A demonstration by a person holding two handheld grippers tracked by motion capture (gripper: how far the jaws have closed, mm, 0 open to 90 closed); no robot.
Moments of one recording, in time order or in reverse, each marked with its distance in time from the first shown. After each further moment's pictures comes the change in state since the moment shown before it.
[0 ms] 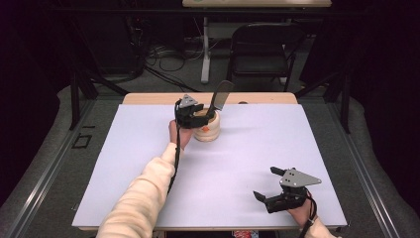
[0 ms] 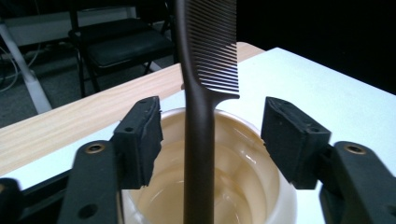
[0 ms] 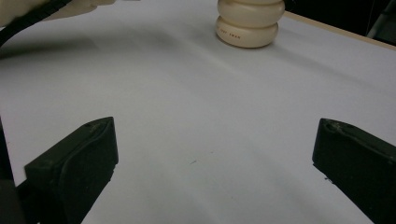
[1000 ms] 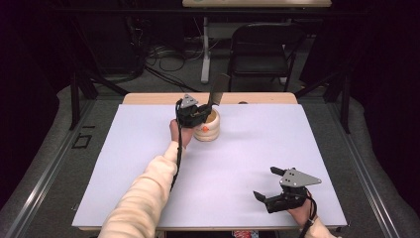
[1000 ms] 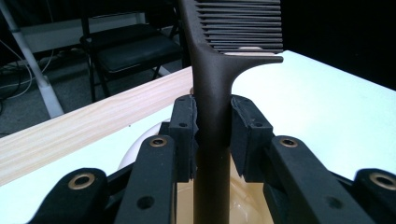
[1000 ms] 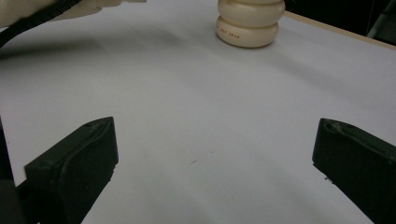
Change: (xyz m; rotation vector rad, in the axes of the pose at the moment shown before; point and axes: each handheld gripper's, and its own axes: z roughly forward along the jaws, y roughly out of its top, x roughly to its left) left arm 0.000 -0.002 0.006 -0.022 0.044 0.017; right arm 0.000 0.000 0.000 0.000 0.000 0.002
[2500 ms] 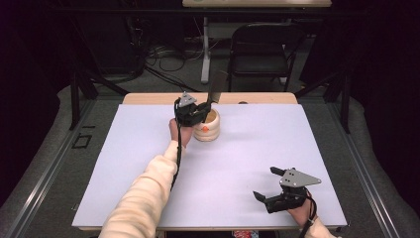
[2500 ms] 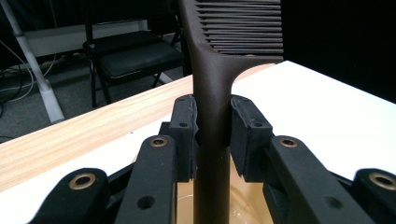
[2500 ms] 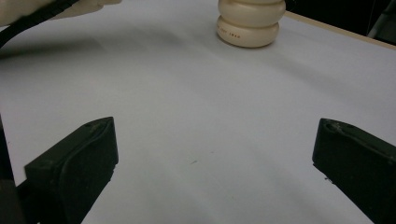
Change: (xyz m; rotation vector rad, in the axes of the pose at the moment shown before) left arm 0.001 0.003 -0.003 -0.032 0.008 -0.018; right arm 0.000 0.000 0.000 0.000 0.001 0.000
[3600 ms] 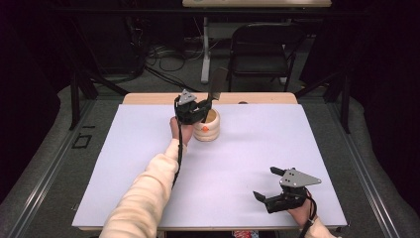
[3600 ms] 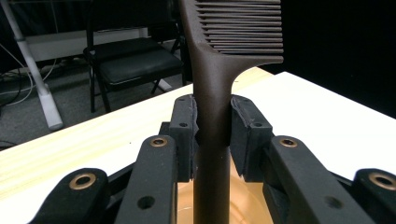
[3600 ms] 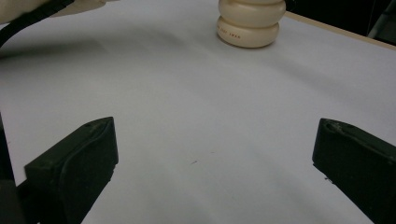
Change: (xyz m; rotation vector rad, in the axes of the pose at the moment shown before) left arm 0.000 0.007 0.000 -0.029 -0.002 -0.018; right arm 0.000 0.000 0.000 0.000 0.000 -0.001
